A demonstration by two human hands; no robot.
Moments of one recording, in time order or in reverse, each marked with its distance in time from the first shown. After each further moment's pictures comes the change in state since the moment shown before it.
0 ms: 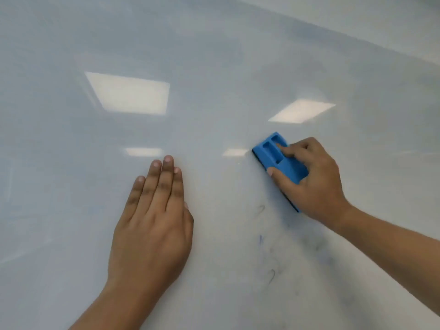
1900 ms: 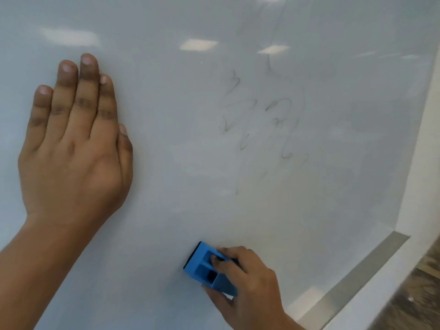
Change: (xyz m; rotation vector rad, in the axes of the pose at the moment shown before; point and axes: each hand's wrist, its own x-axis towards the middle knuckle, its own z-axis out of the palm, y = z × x) left_hand -0.096 0.003 0.033 -0.256 -0.015 0.093; right_hand -0.379 -0.099 -0.034 -0.003 -0.452 0.224
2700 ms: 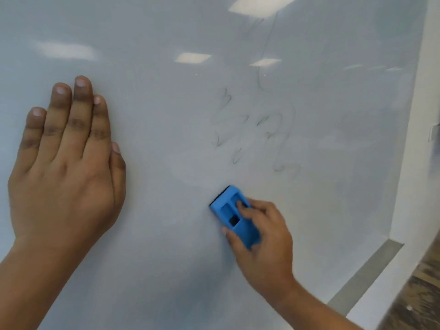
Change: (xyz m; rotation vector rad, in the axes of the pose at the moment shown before) left_hand -0.003 -0.004 0.006 -0.020 0.012 0.014; right_hand 0.076 0.023 -0.033 0.049 0.283 0.217
